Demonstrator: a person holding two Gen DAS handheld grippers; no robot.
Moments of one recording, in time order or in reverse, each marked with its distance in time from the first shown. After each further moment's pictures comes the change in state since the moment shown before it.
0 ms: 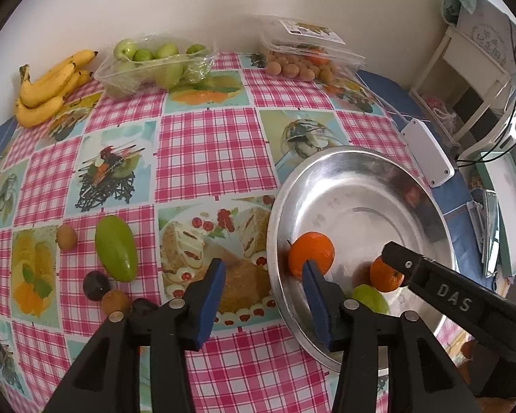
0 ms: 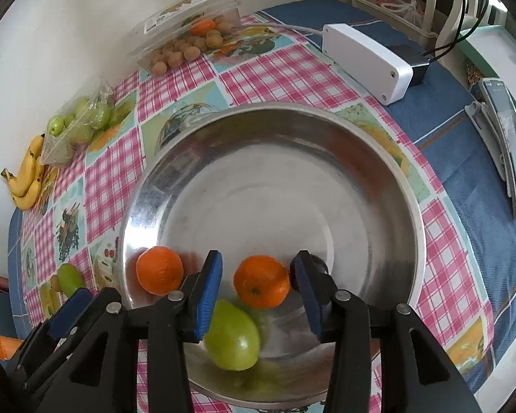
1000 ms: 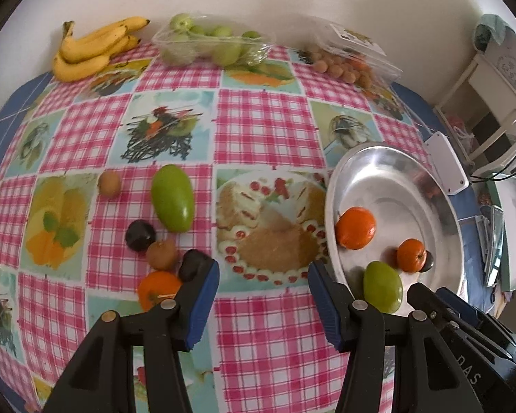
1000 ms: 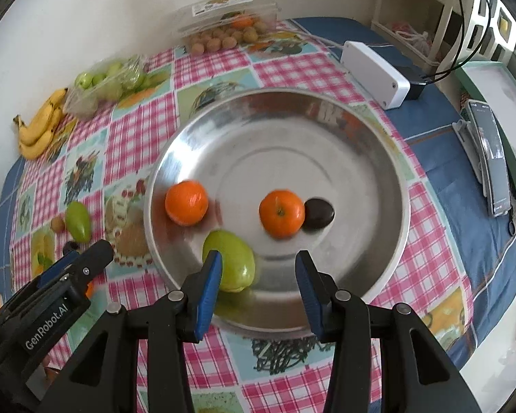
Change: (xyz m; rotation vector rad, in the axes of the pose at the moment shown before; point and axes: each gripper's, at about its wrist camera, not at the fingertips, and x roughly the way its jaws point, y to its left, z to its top) left arm -0.017 0.045 -0.034 -0.134 0.012 0.027; right arm -0.033 0.028 -0.052 -0.154 -0.012 -0.060
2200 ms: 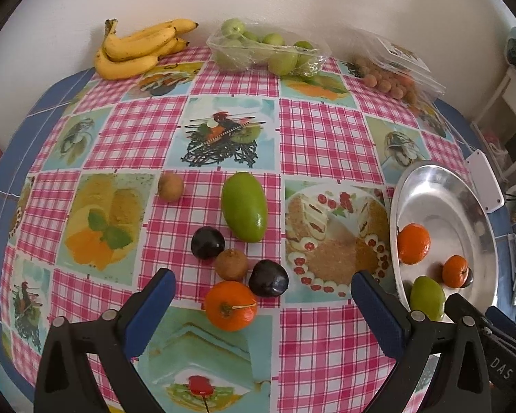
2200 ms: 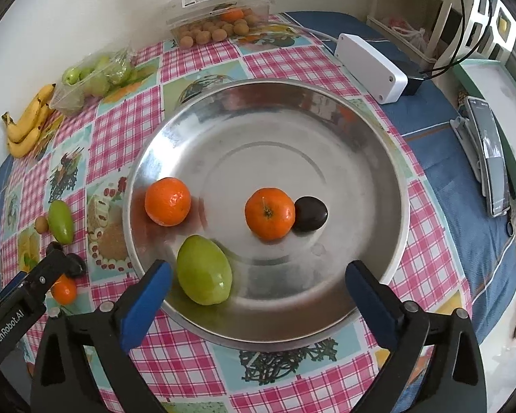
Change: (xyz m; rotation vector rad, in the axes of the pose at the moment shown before) left arm -0.005 0.033 0.003 -0.051 -0.041 0.143; right arm 0.014 -0.008 0.005 0.010 0.011 -0.038
